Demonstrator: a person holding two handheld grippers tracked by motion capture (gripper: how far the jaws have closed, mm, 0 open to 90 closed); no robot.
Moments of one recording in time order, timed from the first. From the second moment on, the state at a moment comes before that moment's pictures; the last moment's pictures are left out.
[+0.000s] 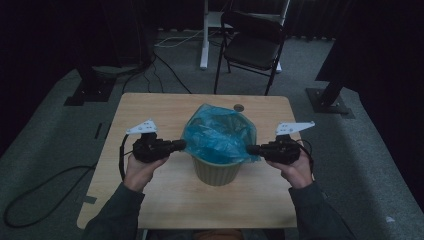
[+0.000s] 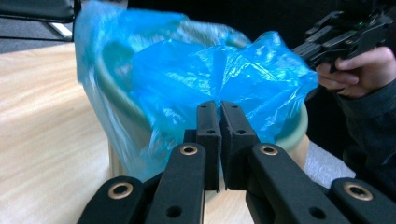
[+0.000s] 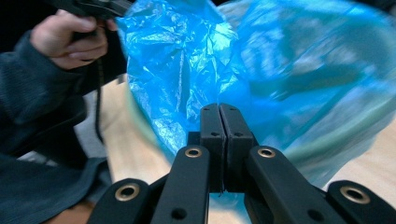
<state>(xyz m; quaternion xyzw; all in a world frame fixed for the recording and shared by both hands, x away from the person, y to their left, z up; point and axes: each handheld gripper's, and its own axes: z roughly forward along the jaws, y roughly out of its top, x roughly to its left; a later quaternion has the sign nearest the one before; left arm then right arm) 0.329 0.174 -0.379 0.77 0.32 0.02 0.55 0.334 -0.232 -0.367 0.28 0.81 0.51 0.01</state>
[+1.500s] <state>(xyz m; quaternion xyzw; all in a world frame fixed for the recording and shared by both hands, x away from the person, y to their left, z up) 0.332 0.152 -0.444 0.82 0.33 0.03 0.47 0.330 -0.219 -0.420 0.26 0.85 0.45 -0.05</state>
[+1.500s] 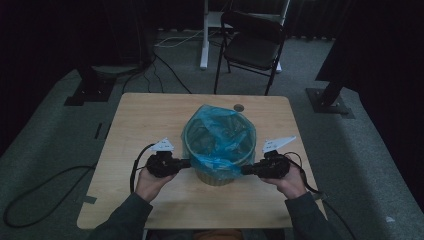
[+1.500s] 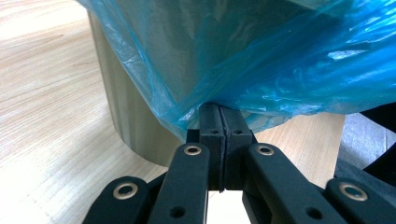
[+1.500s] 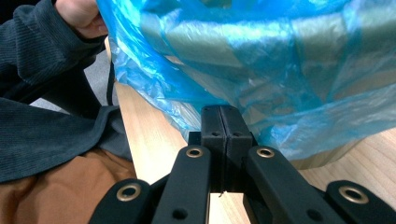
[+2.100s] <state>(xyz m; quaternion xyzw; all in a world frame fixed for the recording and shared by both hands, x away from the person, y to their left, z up) 0.333 0.160 -0.446 0.82 0.34 0.04 0.46 0.335 -0.224 -0.425 0.29 0.86 0.42 -0.04</state>
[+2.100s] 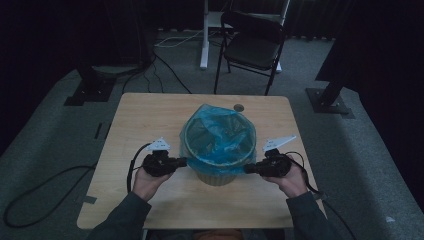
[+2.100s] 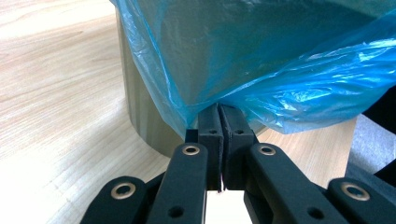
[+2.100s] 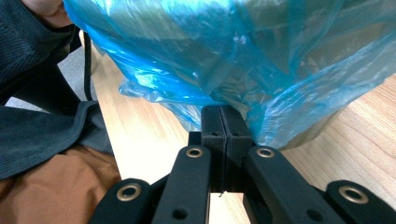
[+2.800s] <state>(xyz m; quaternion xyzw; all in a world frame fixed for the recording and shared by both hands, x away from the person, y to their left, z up) 0.327 0.198 -0.428 0.79 0.37 0.05 0.50 0.331 -0.250 -0.406 0.29 0.85 0.45 -0.01</state>
